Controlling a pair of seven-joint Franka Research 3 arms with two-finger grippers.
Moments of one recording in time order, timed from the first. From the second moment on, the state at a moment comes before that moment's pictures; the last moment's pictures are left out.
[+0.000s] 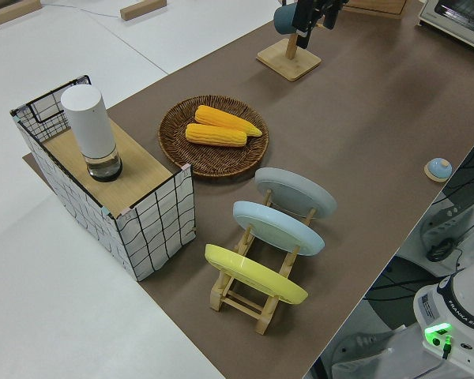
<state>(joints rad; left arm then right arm) -0.12 -0.03 0.08 -1.60 -0.02 1.57 -0.04 0.06 0.28 -0.16 -1.67 0.04 2.22 0.78</state>
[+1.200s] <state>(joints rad) -0.12 -0.03 0.08 -1.60 -0.02 1.57 -0.04 0.07 0.23 -0.16 -1.63 0.05 2.13 0.72</state>
